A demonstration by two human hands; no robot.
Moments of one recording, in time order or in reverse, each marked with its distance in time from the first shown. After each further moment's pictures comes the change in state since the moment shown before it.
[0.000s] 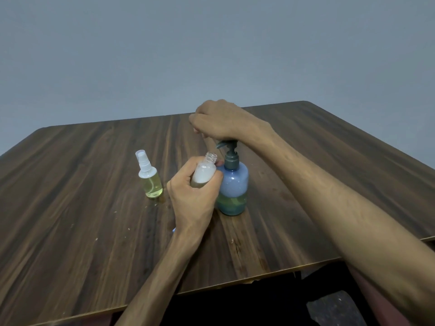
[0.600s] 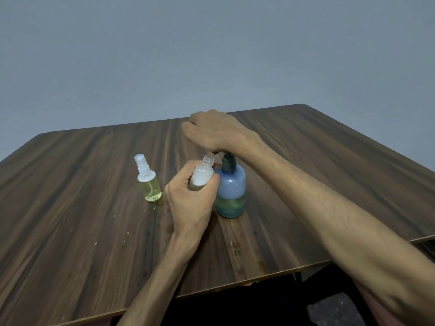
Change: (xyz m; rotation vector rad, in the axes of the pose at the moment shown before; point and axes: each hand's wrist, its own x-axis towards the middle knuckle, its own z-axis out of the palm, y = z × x) left_hand -0.001 -0.001 0.000 -0.011 -0.016 0.001; right_hand -0.007 0.000 0.014 -0.073 0.063 -0.060
